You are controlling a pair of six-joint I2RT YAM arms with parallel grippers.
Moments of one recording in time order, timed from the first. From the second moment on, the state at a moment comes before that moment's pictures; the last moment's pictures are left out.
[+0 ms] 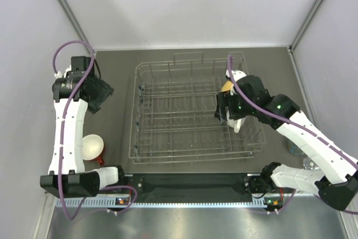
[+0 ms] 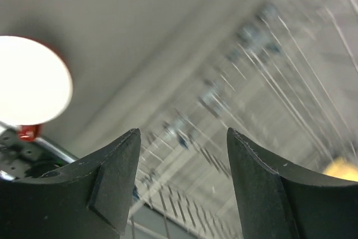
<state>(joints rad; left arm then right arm) 0.03 1.23 1.55 -1.31 -0.18 -0.85 0.70 1.09 1.20 -0.90 0.05 0.37</state>
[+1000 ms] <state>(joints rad) 0.27 1.27 1.06 -1.27 -0.40 -0.85 0.70 1.14 1.37 -0.95 -0.05 0.27</state>
